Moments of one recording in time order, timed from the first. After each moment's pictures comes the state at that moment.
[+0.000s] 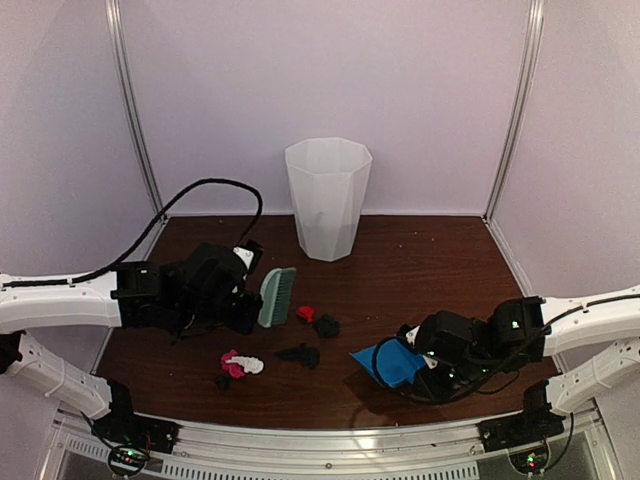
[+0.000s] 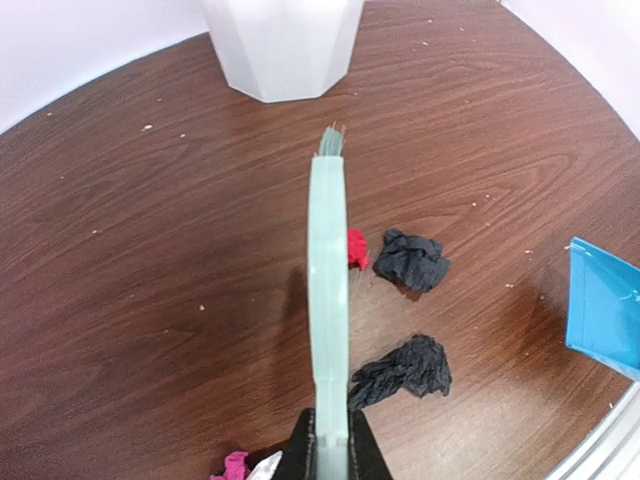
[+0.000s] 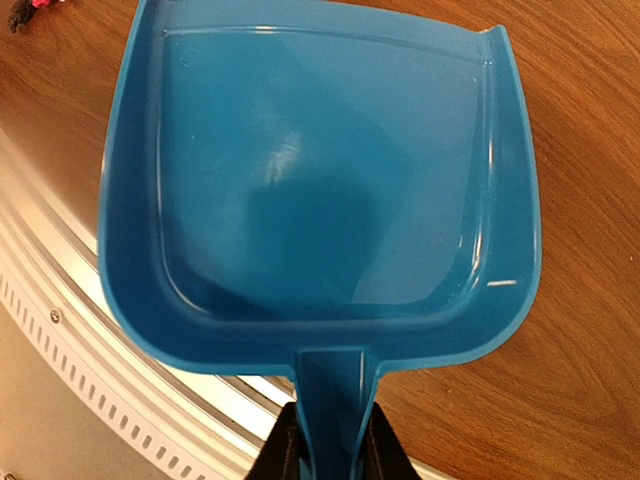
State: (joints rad) left arm -1.10 1.26 0.96 -0.49 -0.42 -0.51; right arm 1.27 1.16 0.77 -0.80 0.12 0.69
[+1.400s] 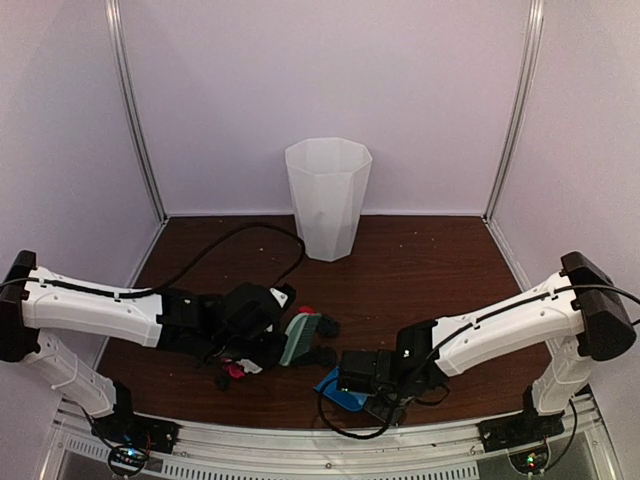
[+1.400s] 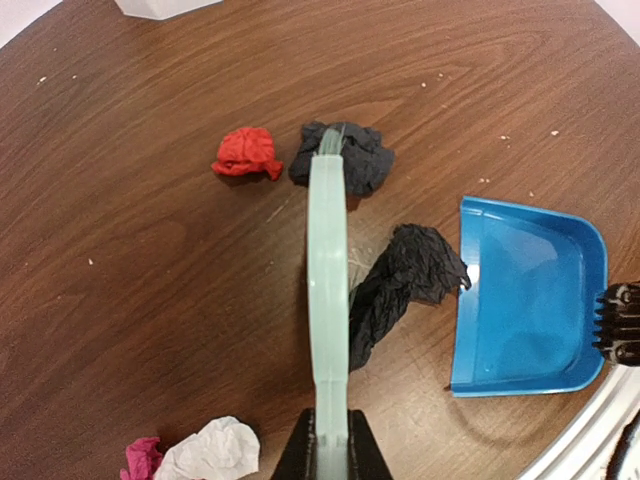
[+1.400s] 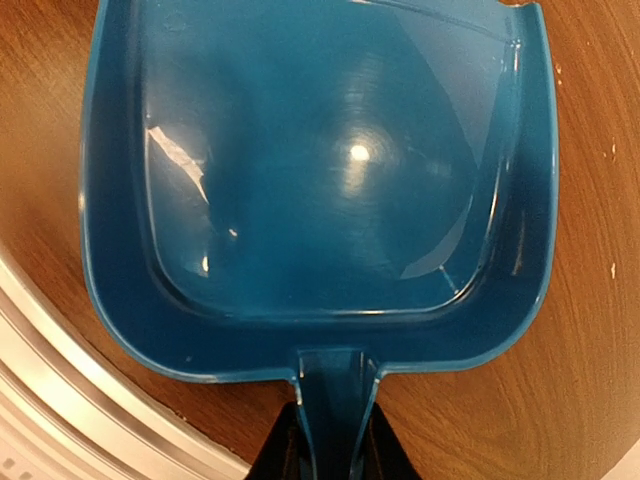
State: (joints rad) left arm -1.20 1.42 0.88 -0.39 -0.33 -0.52; right arm 1.38 1.71 1.06 -0.84 0.23 0.45
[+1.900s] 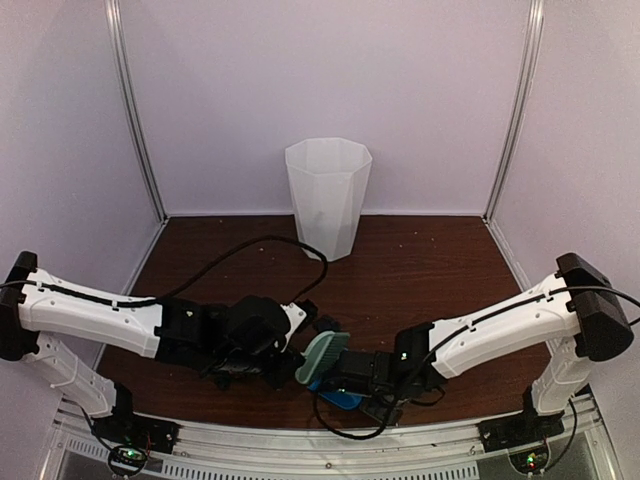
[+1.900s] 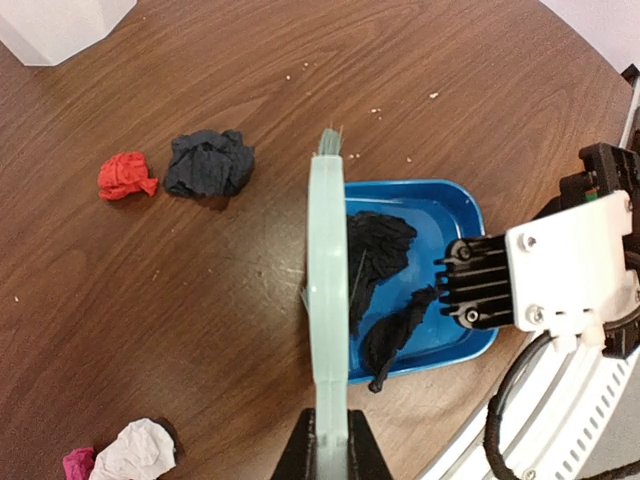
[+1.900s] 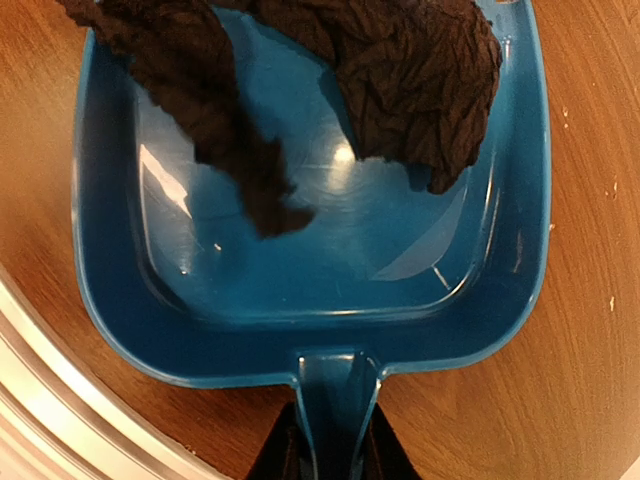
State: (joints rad) left arm -1.30 1.42 0.89 -0.34 -0.23 -0.46; right arm 1.38 1.74 1.06 -0.78 0.26 0.42
